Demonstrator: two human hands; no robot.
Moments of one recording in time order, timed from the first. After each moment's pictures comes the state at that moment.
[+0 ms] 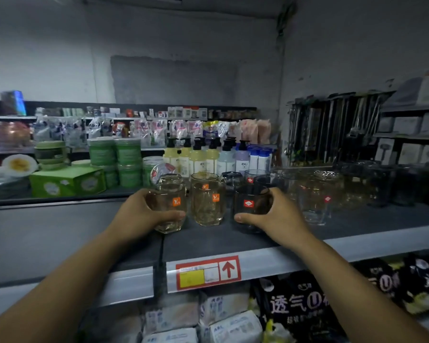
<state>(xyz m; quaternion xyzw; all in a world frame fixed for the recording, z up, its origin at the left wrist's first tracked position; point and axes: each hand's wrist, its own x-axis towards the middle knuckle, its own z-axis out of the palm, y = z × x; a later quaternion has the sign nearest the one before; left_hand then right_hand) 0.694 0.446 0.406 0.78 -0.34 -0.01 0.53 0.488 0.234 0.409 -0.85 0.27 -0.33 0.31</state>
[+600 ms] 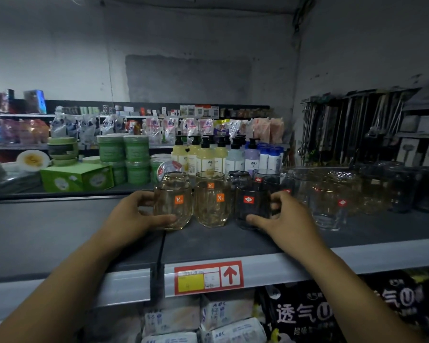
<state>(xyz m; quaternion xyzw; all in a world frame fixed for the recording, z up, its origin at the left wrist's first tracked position) 0.701 0.456 0.394 0.79 -0.31 0.01 0.53 0.499 0.212 0.389 -0.86 0.26 -0.37 0.25</state>
